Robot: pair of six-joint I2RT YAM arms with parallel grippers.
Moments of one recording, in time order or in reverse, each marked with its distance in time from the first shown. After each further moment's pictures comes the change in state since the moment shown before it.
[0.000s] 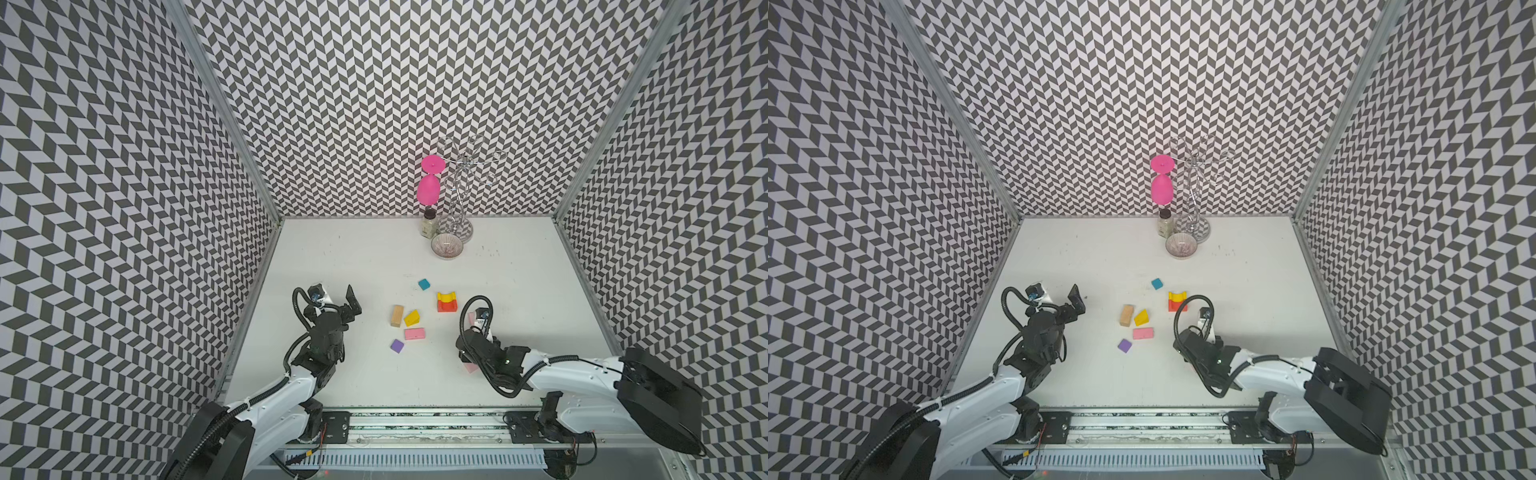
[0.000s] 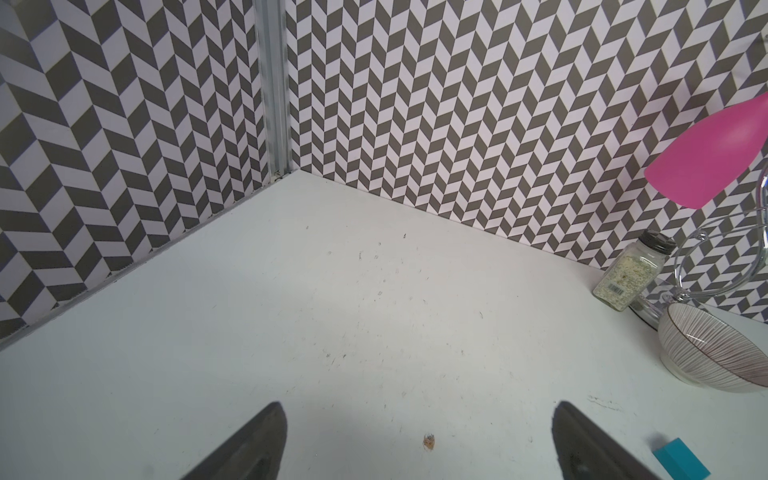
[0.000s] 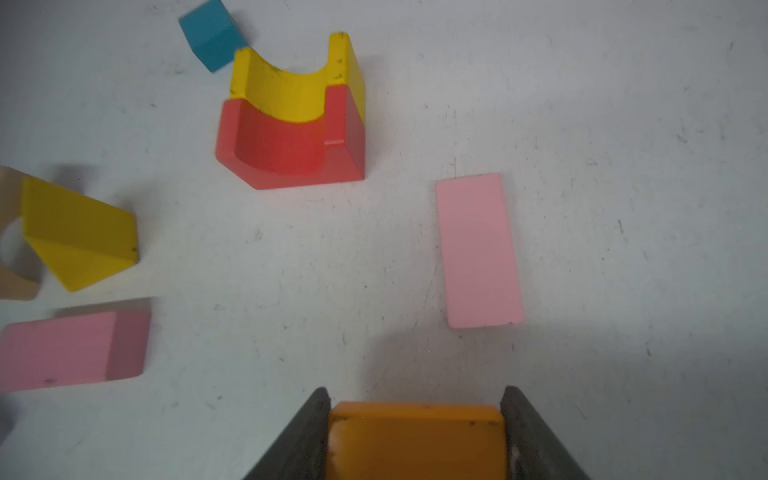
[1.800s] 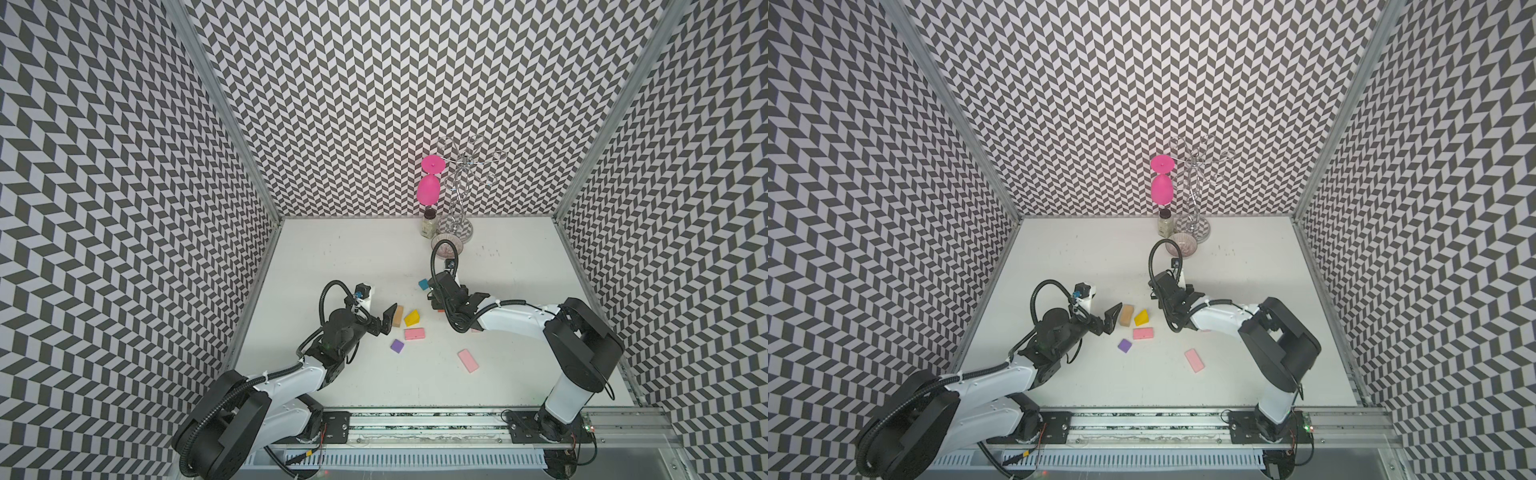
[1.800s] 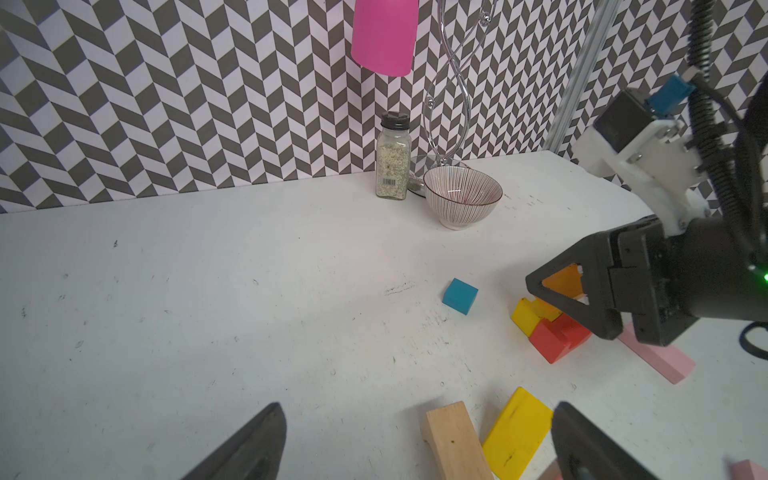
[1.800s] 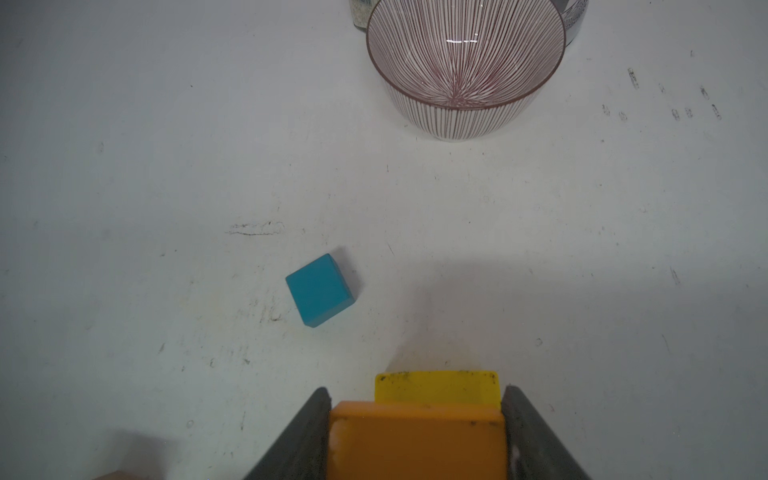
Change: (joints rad) left arm -0.097 0.179 0.044 0.105 0.564 0.254; right arm -0.229 0.505 0.566 0.044 -0.049 -0.286
